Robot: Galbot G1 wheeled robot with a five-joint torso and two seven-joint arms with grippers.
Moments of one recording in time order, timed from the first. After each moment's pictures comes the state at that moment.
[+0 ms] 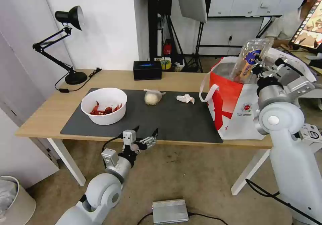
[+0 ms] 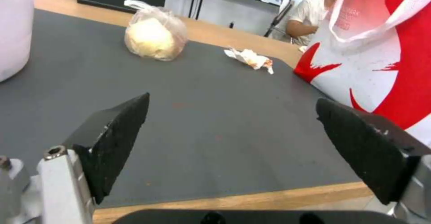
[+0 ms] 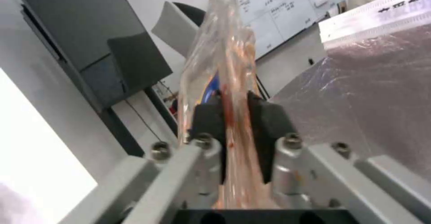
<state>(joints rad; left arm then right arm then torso) 1.26 -1.11 -0.17 -2.06 -0.64 0.16 -0.15 -0.78 1.10 0.53 1.97 1.03 -0.24 0.53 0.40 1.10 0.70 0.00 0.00</state>
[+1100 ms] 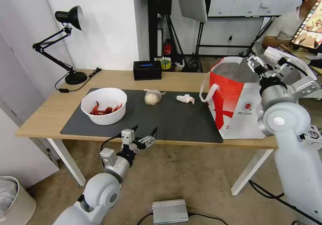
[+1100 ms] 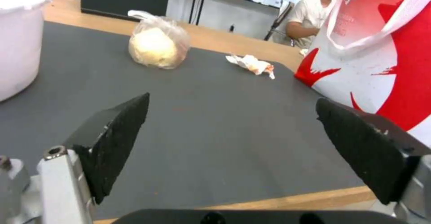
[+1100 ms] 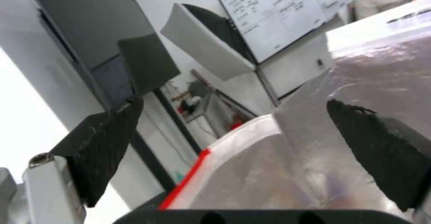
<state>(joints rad) 1.25 -1.10 -0.18 -2.07 -0.64 0.16 -0.15 -0.79 1.07 0.55 2.00 1.09 -0.24 0.51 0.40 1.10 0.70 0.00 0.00</state>
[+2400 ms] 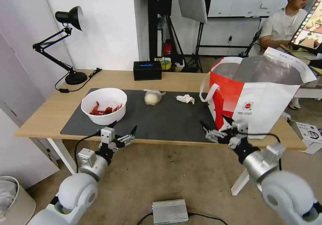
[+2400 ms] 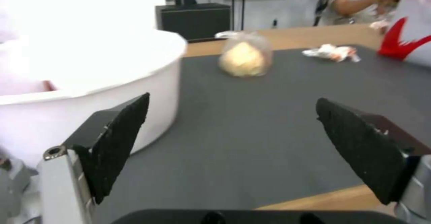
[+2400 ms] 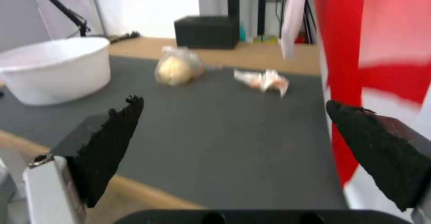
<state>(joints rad) 1.37 -0.99 -0.41 -2.07 -0.47 0.13 -0.07 -1.54 0.94 0.52 2.26 0.62 -0.19 0.04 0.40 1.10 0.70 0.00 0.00</state>
